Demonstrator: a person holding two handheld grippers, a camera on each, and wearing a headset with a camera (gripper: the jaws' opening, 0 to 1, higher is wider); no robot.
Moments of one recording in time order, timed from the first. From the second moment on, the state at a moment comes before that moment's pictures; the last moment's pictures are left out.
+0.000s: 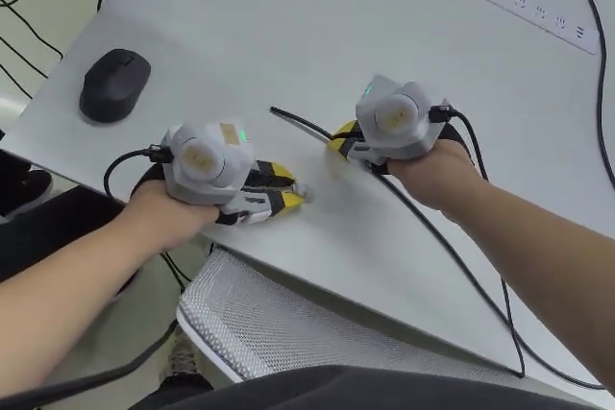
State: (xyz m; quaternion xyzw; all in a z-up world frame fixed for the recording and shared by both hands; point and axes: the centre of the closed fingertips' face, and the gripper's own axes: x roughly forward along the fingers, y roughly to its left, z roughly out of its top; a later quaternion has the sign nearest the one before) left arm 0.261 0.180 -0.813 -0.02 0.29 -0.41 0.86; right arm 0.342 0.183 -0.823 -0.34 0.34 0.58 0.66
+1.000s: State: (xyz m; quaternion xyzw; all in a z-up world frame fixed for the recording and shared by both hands) left arm 0.263 0.182 -0.818 0.03 0.30 -0.39 0.87; right arm 0.351 0.181 -0.823 -0.33 0.34 0.56 0.68
